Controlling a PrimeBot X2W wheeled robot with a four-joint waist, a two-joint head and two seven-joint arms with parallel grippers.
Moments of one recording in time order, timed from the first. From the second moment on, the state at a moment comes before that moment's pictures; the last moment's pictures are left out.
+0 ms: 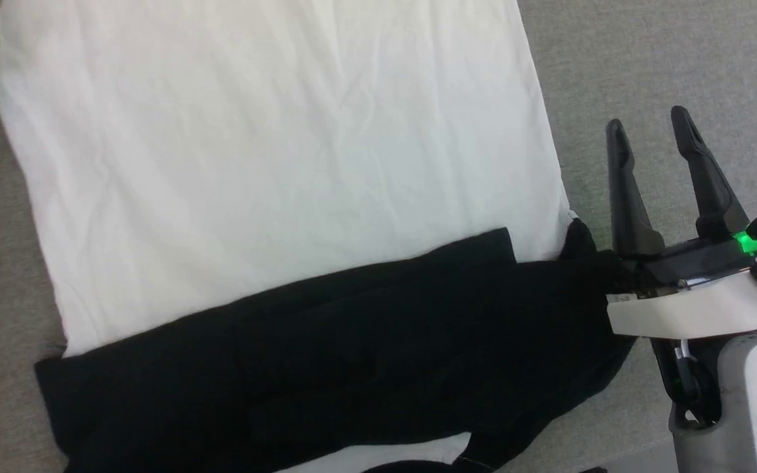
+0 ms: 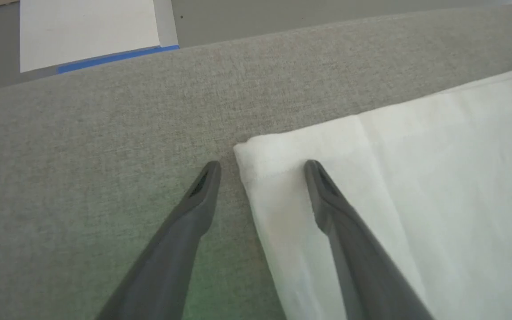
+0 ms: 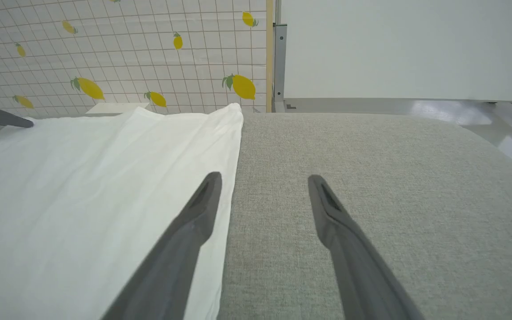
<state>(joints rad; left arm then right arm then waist) -1.07 0.64 -0.27 0.31 -0.58 0.01 0.81 -0.24 -0.06 0.04 -0.20 0.19 0.13 -0.11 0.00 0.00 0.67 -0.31</state>
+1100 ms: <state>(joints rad) -1.19 0.53 -0.38 0.17 -0.58 0.04 0.87 -1.24 -0.11 -0.01 0.54 0.23 0.13 0.52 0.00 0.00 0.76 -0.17</state>
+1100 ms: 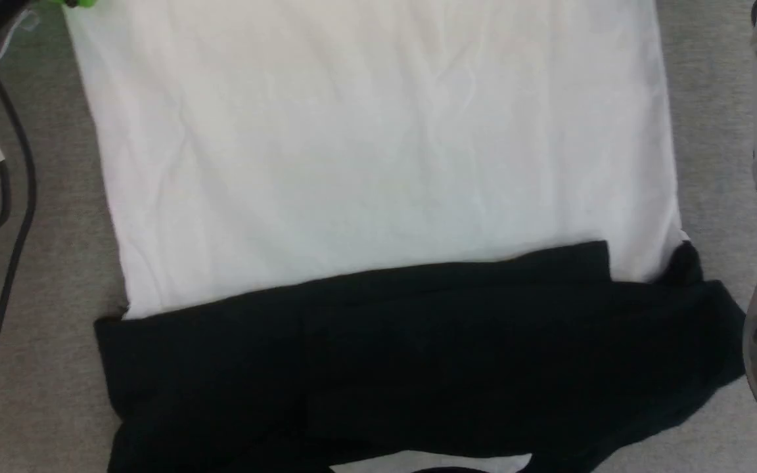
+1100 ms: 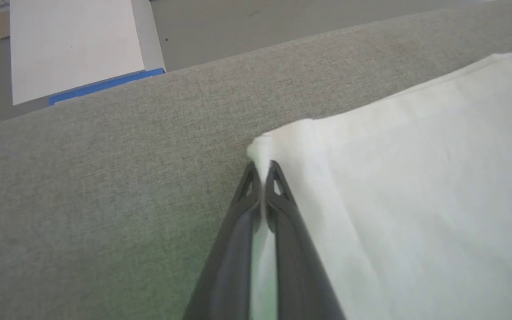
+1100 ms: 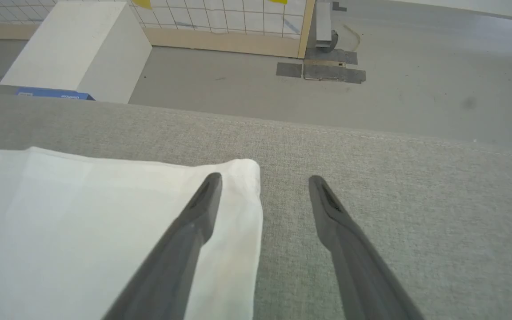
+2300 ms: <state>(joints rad) -1.35 0.49 -0.42 0.41 -0.34 0.01 0.19 -1.40 -0.11 -0.03 0.62 -0.01 0.13 0.32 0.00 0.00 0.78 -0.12</state>
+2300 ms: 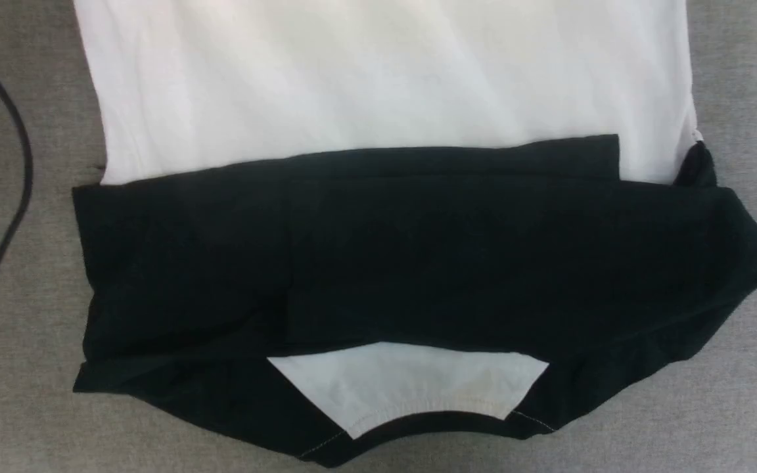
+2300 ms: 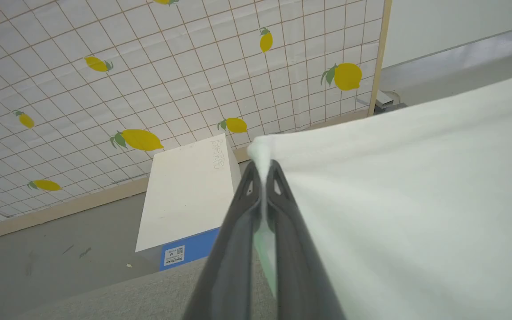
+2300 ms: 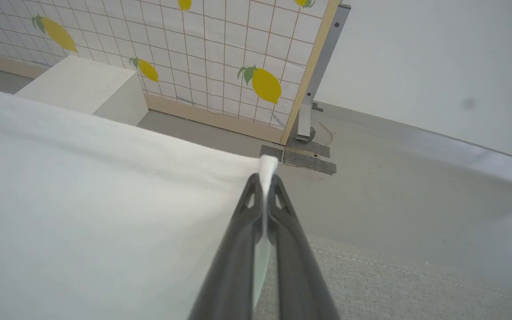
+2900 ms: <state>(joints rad) -0.63 0.58 -0.39 0.04 -0.50 0.06 0.06 -0.64 -0.38 0.15 0.03 0.32 0.13 0.25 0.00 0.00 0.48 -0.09</state>
